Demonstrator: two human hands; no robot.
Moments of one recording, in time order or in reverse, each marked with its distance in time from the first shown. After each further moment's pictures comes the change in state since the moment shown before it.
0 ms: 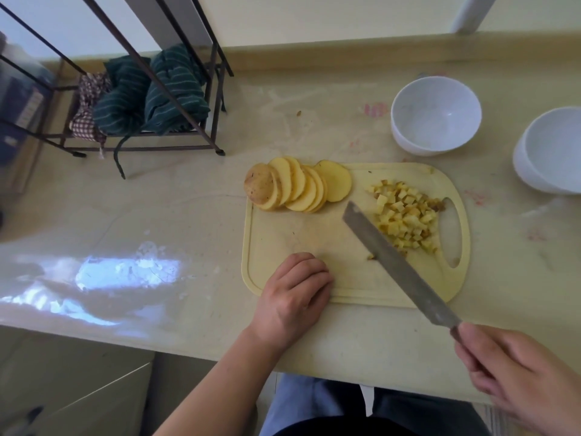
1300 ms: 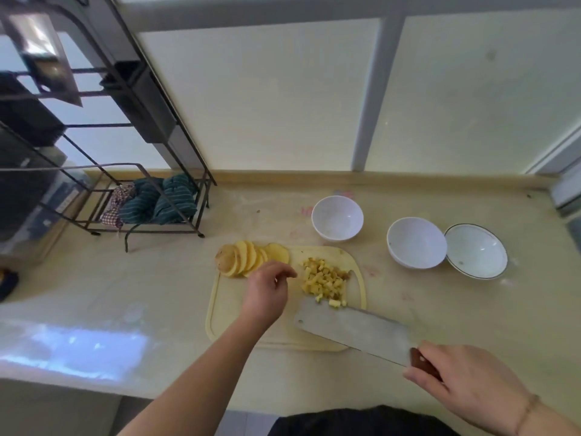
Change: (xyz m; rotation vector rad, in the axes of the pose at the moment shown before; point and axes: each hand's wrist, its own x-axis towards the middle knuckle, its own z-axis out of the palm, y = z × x) left_hand 0.118 0.048 0.007 -0.098 -0.017 -0.561; right_hand -0.029 0.009 -0.117 -1.136 0.102 -0.388
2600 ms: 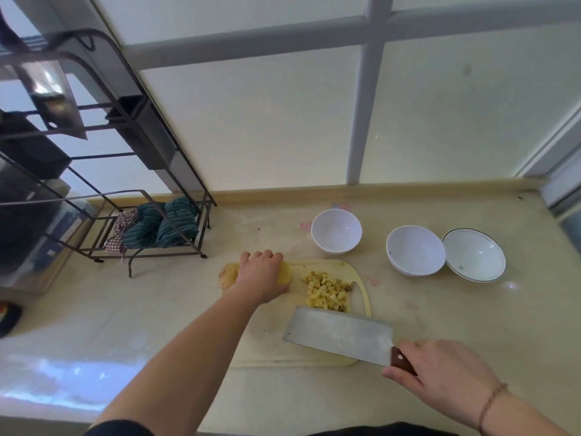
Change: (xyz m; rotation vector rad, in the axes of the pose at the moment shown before) left_hand 0.079 -0.004 -0.020 0.943 -0.522 0.041; right_hand 0.026 -0.029 0.001 -0.015 0.103 -0.033
